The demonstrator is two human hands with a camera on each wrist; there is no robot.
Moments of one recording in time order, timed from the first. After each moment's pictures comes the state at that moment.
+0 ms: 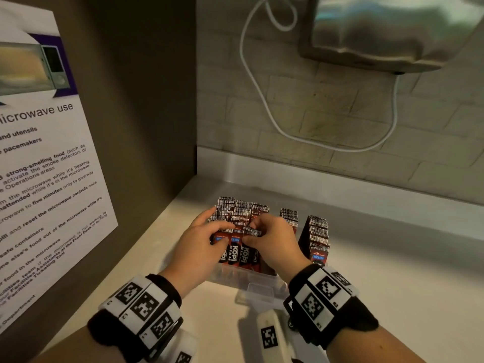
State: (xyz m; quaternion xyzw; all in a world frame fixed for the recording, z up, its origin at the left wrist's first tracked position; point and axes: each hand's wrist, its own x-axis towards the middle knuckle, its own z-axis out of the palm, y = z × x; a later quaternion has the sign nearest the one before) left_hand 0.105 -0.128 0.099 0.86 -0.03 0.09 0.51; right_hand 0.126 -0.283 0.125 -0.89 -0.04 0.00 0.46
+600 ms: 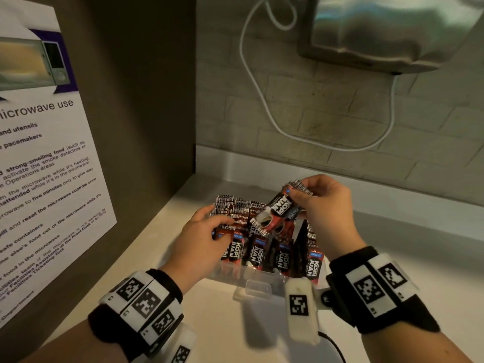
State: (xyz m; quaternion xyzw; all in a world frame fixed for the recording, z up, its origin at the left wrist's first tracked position) left_hand 0.104 -0.130 0.104 0.86 -0.02 0.08 0.50; right_hand 0.129 -0.332 0.181 -0.77 0.04 -0.17 0.62
